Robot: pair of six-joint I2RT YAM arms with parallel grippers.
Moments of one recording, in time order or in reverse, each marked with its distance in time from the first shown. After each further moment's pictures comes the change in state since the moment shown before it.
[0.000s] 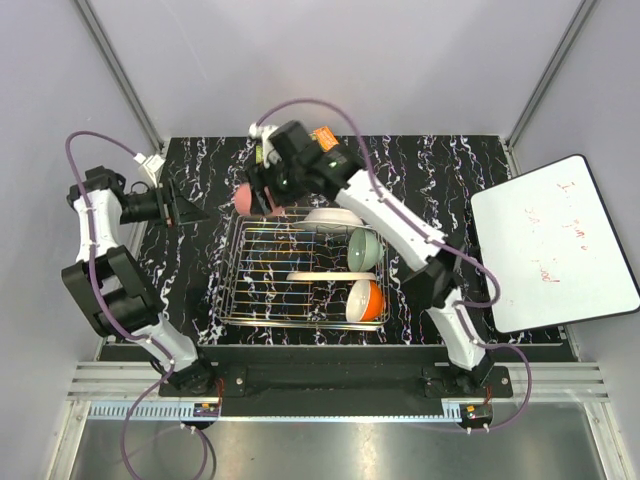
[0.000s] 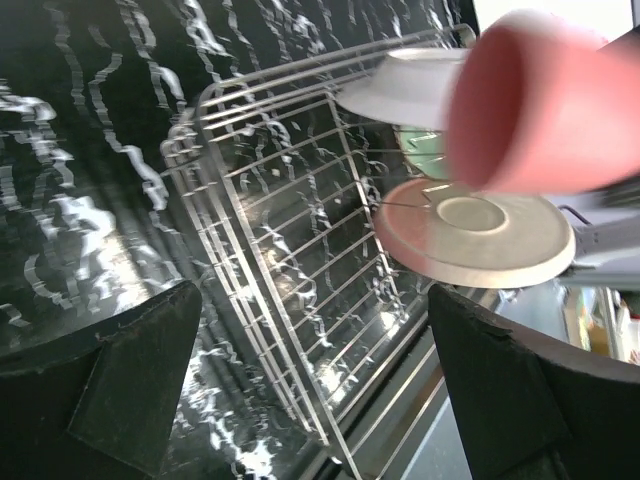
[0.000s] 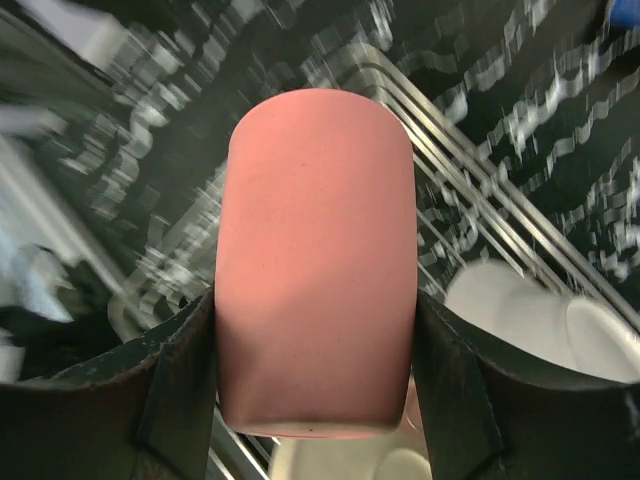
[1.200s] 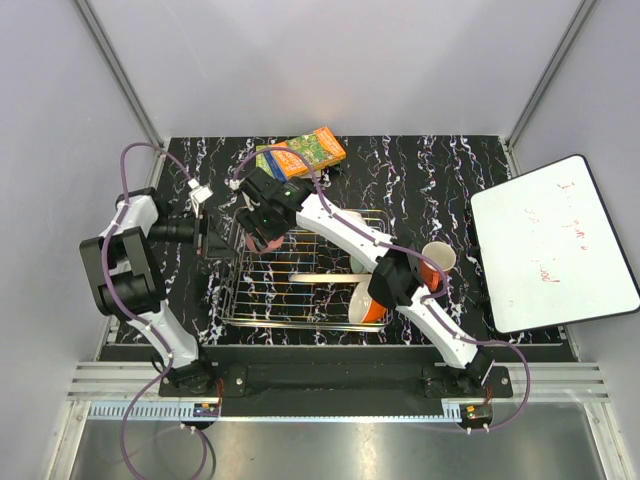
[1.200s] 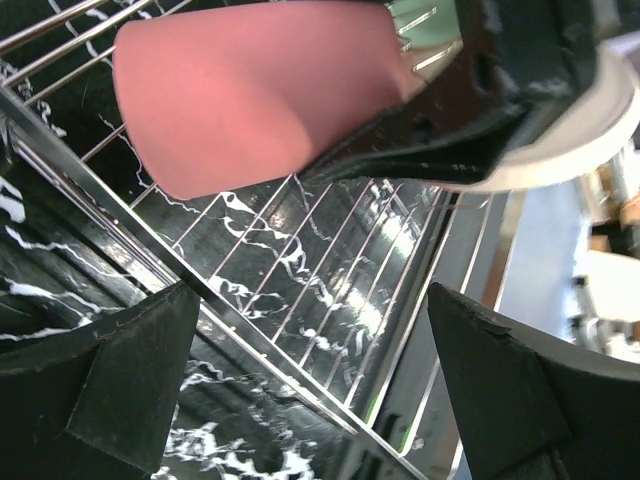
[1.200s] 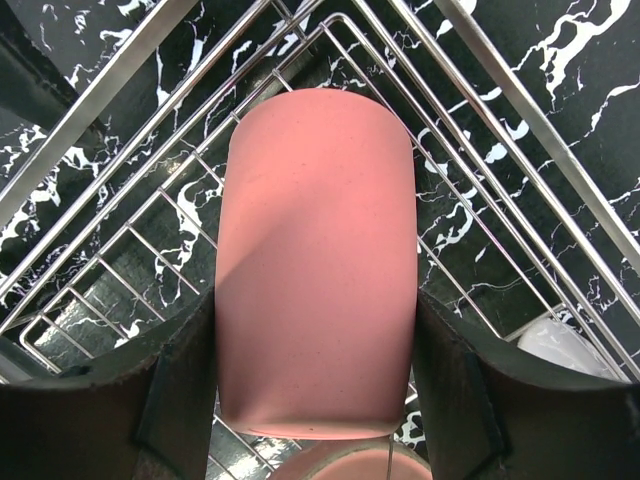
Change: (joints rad) left arm -0.167 0.112 -0.195 -0.108 0.026 0.467; right arm 0.082 0.320 0.085 -0.106 0.175 -0.110
